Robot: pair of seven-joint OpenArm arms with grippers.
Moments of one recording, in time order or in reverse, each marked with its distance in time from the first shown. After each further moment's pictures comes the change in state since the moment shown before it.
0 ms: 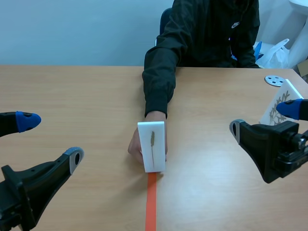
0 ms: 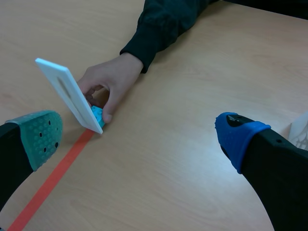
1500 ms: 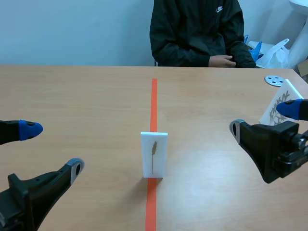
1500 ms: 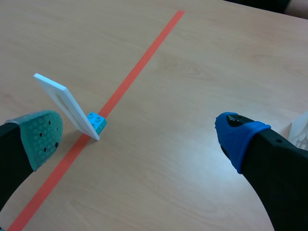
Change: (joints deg) left arm -0.1 0.0 0.0 0.0 0.6 -0.9 4.5; right arm 0.0 0.0 0.0 0.0 0.0 0.0 0.0
